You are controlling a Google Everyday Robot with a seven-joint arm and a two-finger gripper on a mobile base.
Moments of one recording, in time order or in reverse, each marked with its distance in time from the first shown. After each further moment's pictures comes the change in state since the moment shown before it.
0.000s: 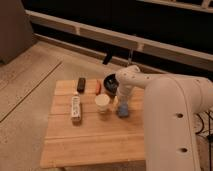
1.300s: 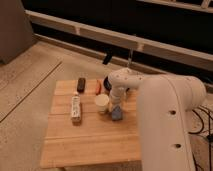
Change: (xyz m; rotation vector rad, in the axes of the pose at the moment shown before) arm 0.023 0.026 0.000 0.000 0.057 -0.055
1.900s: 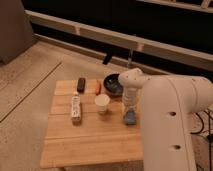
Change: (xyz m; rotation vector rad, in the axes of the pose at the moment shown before) arm 0.024 -0.071 0.010 0.101 0.131 0.166
